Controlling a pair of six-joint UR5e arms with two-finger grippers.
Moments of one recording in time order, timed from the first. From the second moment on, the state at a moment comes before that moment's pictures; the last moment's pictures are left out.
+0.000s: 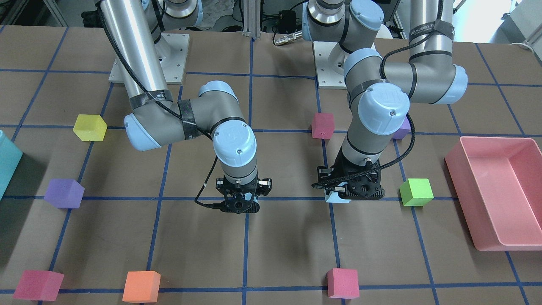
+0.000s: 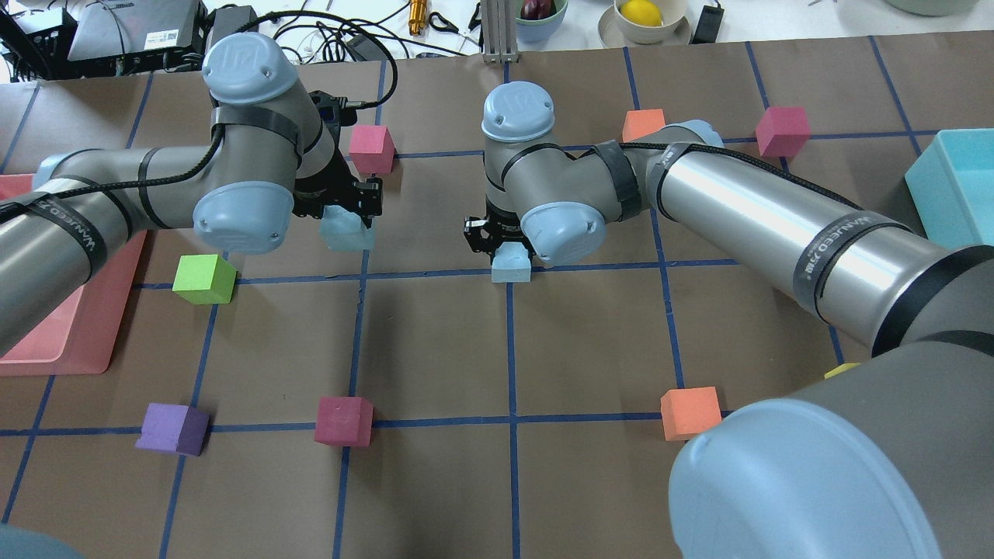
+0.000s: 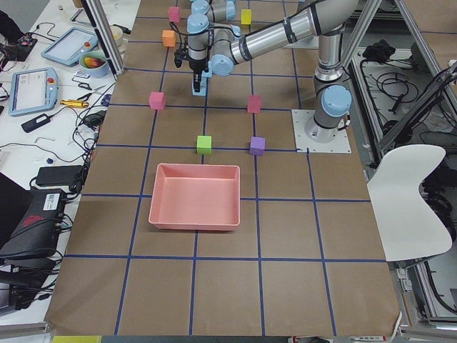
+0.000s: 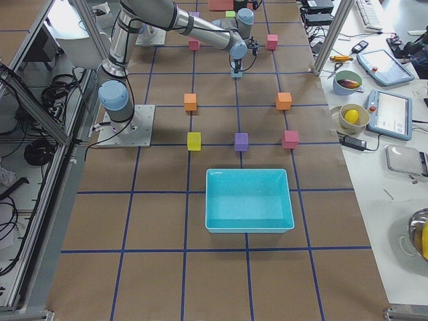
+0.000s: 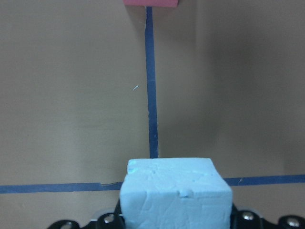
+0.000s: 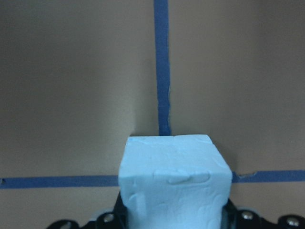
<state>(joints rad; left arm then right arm) -1.60 -1.86 -1.77 -1.01 1.58 -0.01 1.93 -0.99 1.59 -2.14 -1.50 0.39</state>
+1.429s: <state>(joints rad) -1.85 -1.95 -1.64 -1.05 1.56 -0.34 1.62 -1.36 1.59 -1.80 -1.52 0.33</state>
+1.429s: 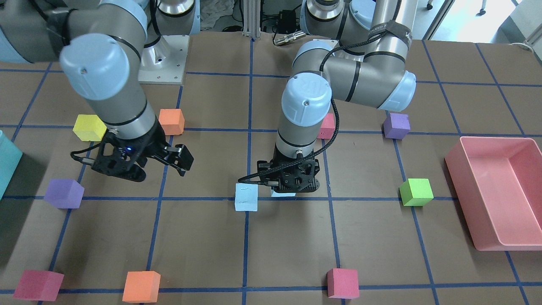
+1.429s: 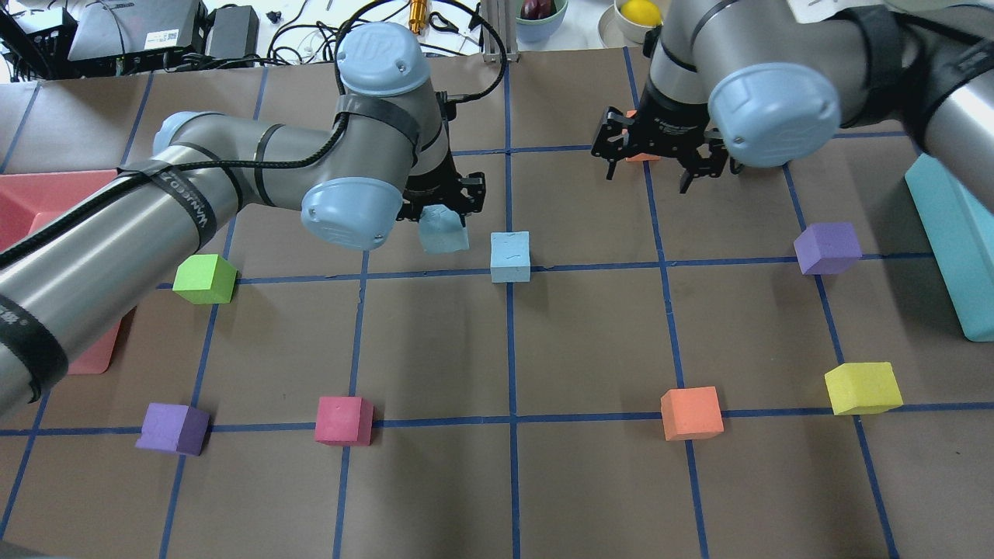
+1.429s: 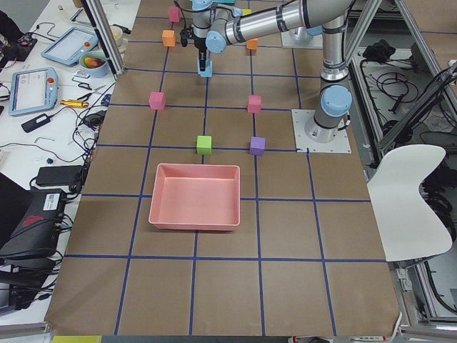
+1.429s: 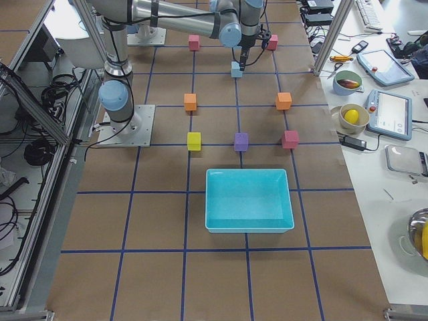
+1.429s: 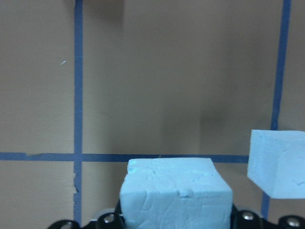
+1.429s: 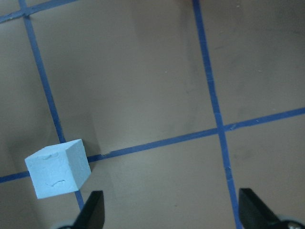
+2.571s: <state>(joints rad) -1.97 -2.07 -1.59 -0.97 1.55 -0.46 1.54 -1.54 1.60 -1.60 -1.57 0.04</state>
